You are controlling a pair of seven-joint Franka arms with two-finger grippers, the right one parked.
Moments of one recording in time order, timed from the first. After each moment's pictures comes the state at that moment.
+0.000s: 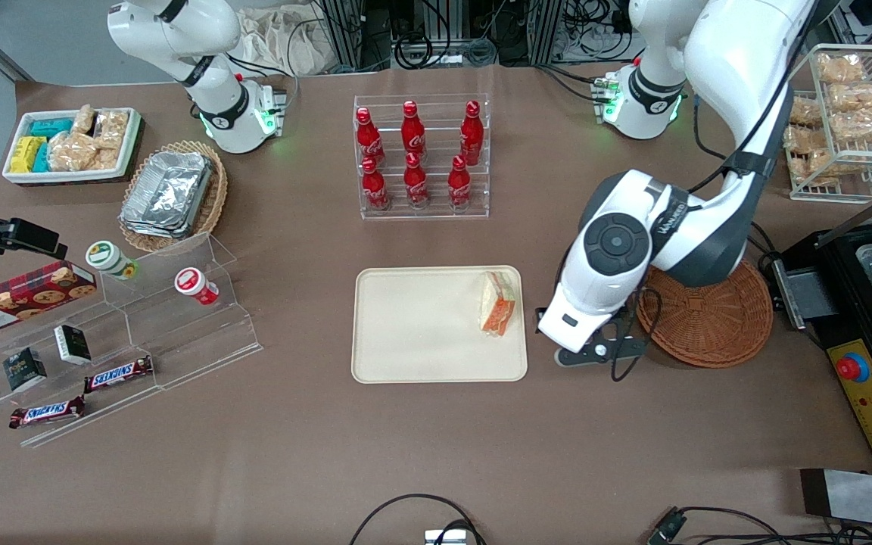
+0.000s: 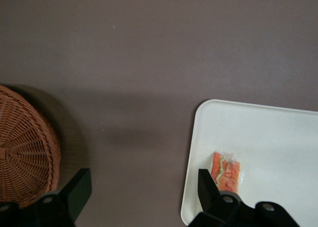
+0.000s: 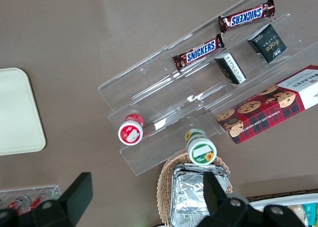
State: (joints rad) arm -0.12 0.53 -0.42 -1.46 0.29 1.90 -0.73
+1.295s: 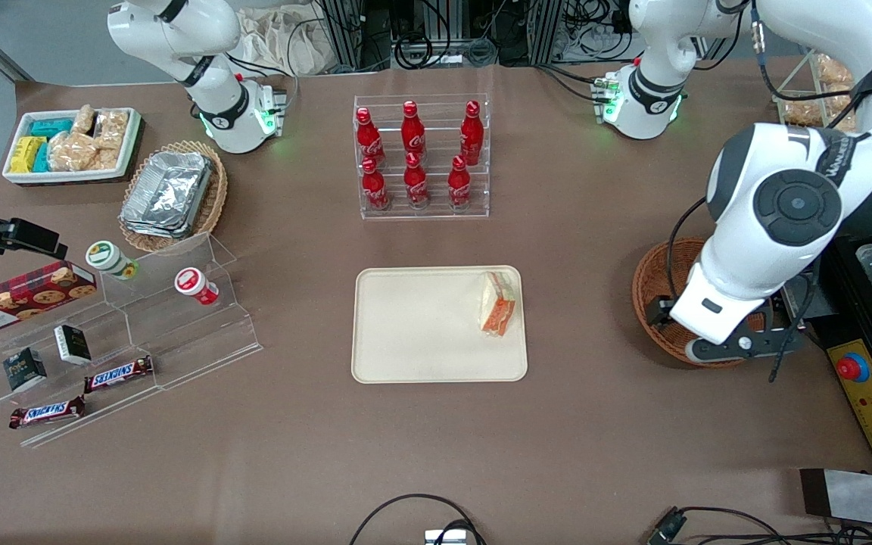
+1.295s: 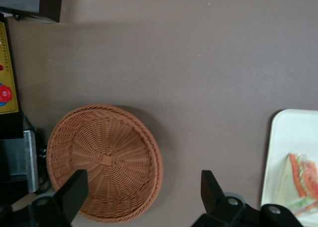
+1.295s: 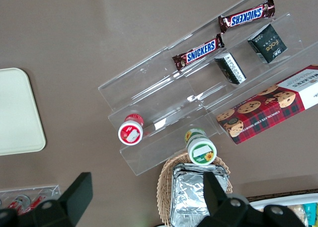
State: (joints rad) arm -0.10 0.29 -0.19 -1.53 0.22 1.79 -0.37
